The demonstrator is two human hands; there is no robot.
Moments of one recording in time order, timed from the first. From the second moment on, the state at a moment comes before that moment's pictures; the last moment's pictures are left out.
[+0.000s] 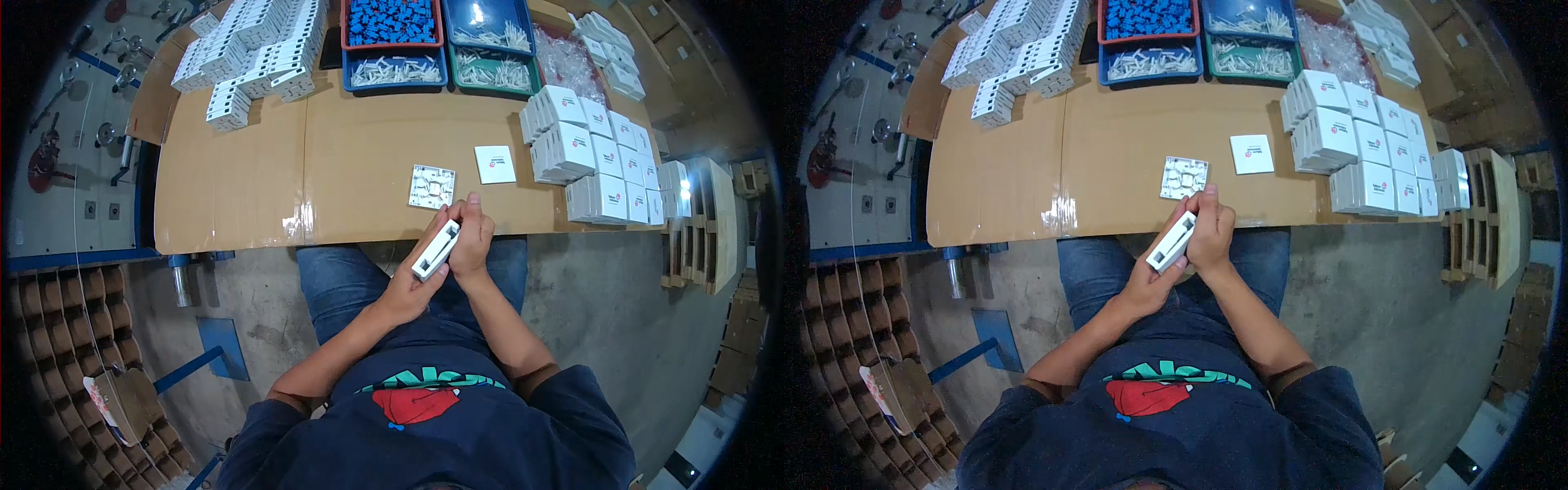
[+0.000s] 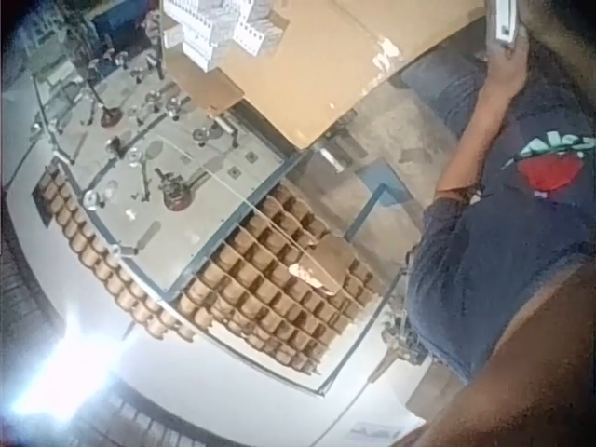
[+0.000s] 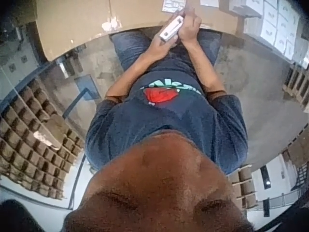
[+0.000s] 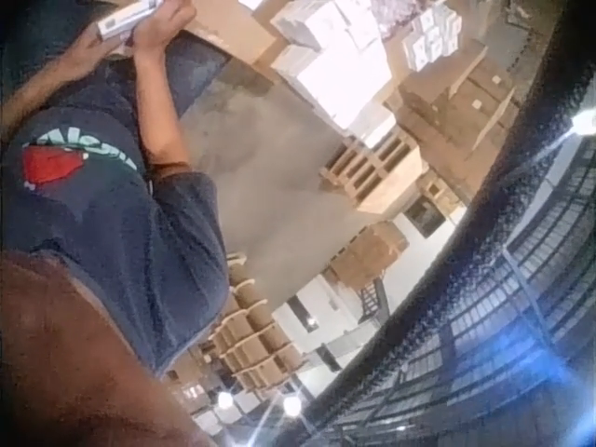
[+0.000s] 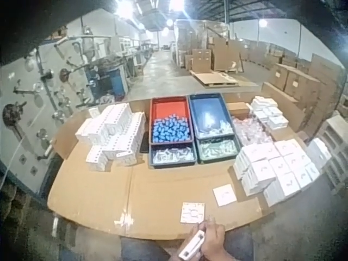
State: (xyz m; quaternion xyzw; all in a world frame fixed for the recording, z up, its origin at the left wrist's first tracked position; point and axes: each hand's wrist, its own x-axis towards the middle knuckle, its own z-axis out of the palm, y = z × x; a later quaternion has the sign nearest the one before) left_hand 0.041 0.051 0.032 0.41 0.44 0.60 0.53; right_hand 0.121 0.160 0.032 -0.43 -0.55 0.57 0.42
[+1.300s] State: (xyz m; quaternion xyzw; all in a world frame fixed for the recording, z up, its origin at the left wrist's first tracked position) left_hand 0.058 0.058 0.025 0.23 0.51 0.67 0.48; right_hand 0.133 0.175 0.026 -0.45 -0.66 0.43 0.42
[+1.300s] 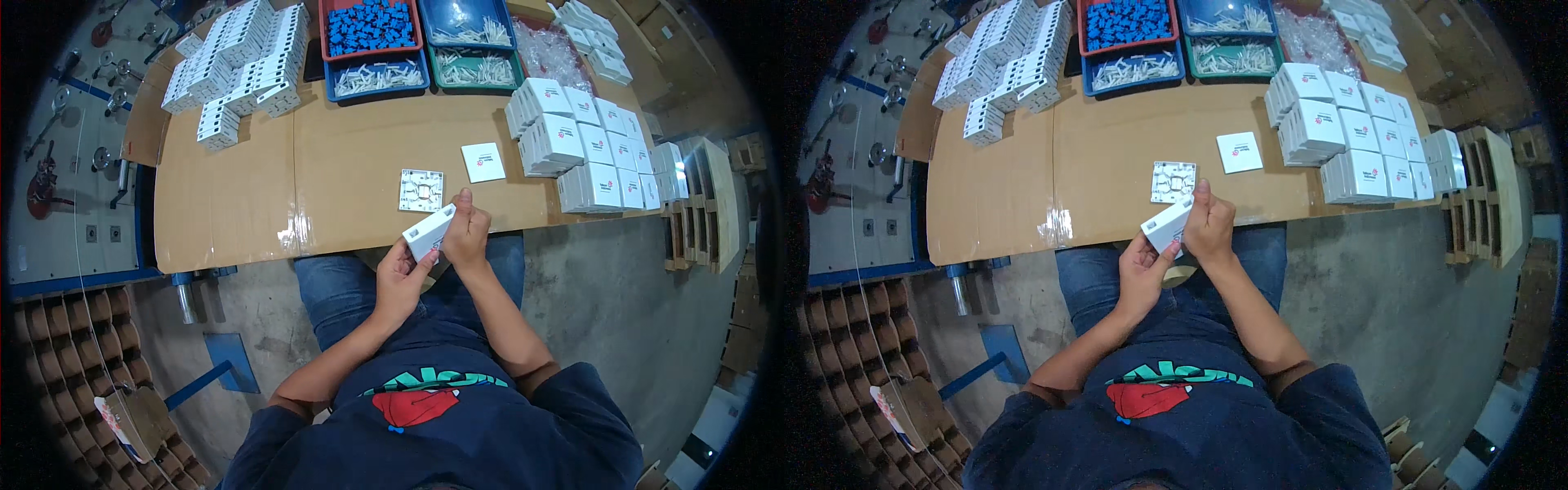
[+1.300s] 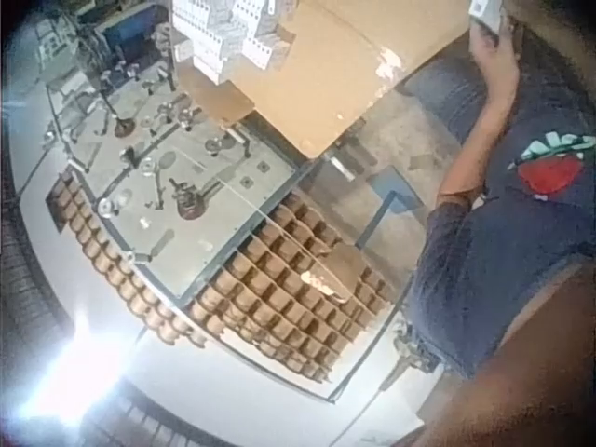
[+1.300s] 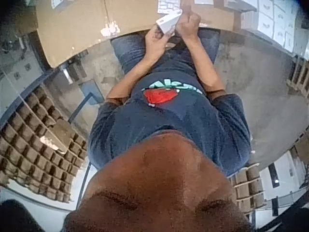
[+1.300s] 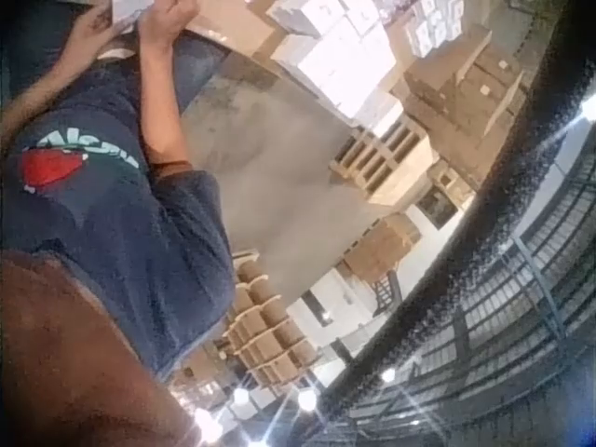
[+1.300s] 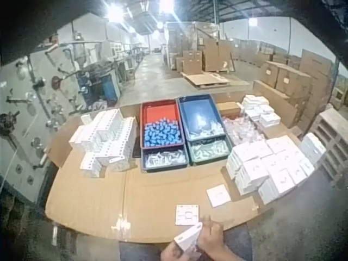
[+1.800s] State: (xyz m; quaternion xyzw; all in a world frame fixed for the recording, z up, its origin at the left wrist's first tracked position) left_hand 0.048 0.082 0.003 0.08 0.43 0.71 0.56; right_hand 0.163 0.180 0.029 -0.43 -0.53 0.64 0.35
